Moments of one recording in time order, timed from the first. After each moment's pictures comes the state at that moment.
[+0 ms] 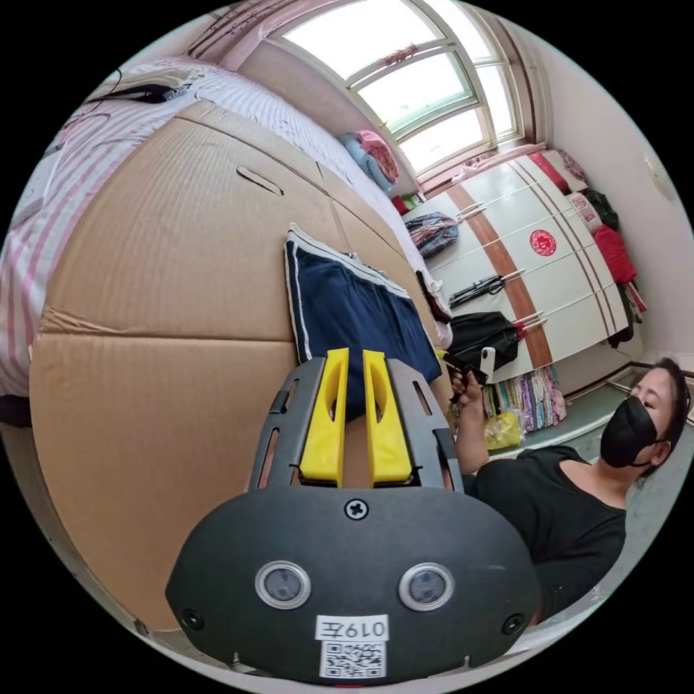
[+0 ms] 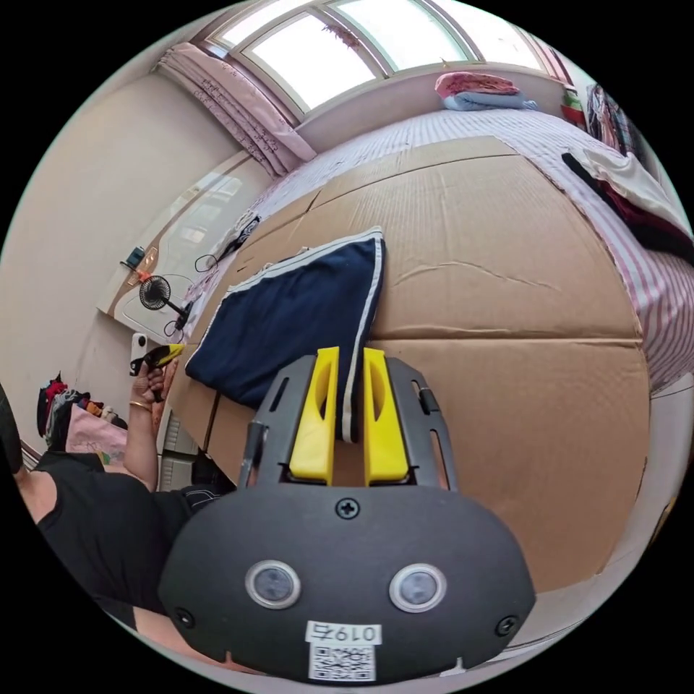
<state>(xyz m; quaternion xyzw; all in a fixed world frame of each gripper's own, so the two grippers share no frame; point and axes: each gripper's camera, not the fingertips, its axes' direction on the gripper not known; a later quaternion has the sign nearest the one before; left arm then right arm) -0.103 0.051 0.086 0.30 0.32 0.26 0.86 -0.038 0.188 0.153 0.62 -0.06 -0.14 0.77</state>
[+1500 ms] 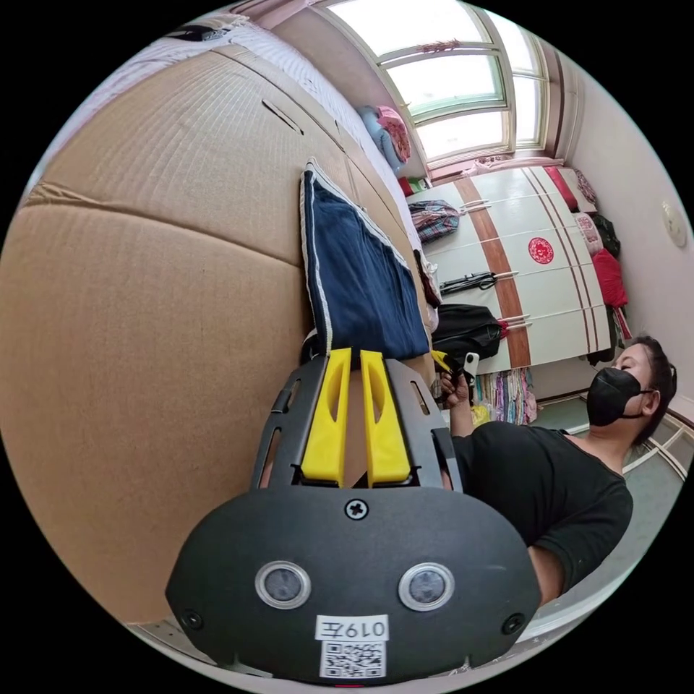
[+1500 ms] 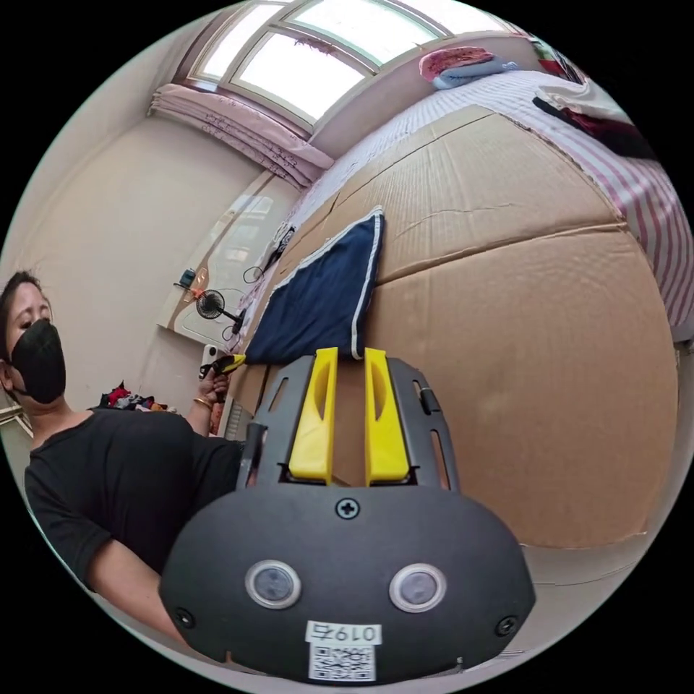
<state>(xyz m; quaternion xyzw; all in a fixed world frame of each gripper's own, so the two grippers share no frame) -0.118 0.074 0.162 0.22 0.36 0.25 0.87 0.059 0.255 0.240 0.59 -0.19 -0.19 0.76</state>
